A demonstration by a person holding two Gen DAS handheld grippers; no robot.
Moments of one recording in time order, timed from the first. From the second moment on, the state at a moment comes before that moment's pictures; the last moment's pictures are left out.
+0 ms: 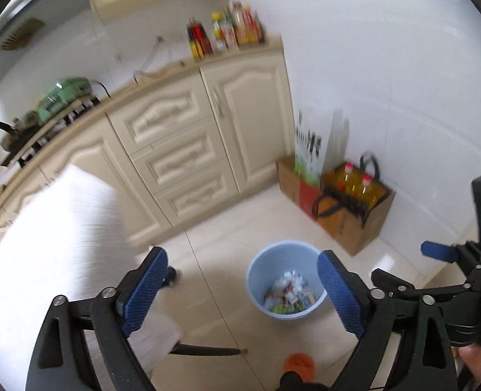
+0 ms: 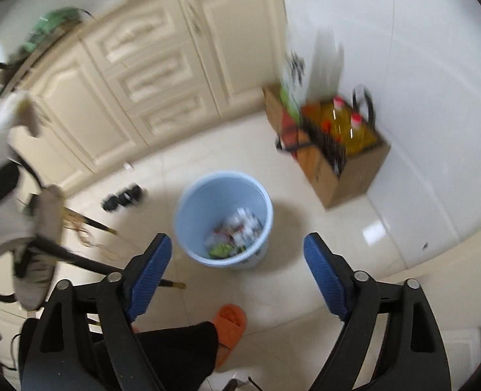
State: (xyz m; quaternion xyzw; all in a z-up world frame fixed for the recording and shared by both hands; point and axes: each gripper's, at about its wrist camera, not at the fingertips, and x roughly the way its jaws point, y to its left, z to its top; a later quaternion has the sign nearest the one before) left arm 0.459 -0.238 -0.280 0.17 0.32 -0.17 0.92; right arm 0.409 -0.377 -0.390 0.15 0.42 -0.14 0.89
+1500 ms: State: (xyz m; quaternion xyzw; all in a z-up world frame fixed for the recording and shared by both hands) left arm -0.013 0.019 -0.086 0.00 0.10 -0.03 0.99; right arm 0.200 -0.117 -0.071 0.02 0.09 0.02 1.00
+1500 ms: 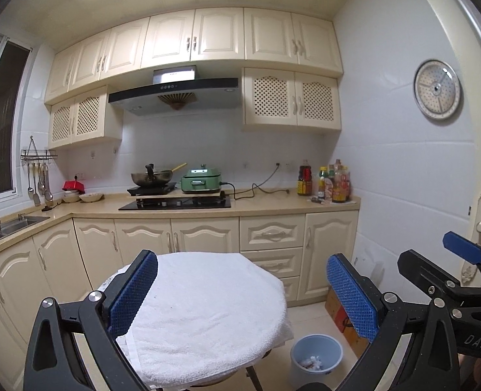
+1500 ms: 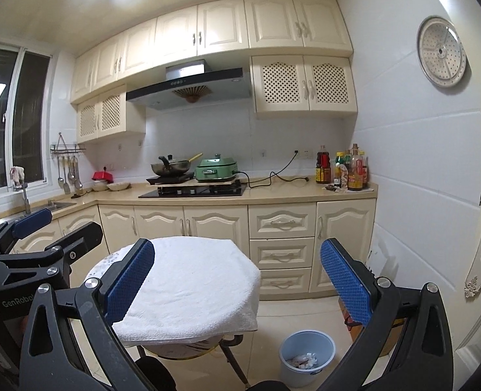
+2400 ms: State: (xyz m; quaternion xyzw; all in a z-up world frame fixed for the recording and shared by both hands) left arm 0.063 0.051 -0.066 0.01 0.11 -0.04 0.99; right arm 0.198 -0.125 -0.072 0.03 0.10 0.01 0.99
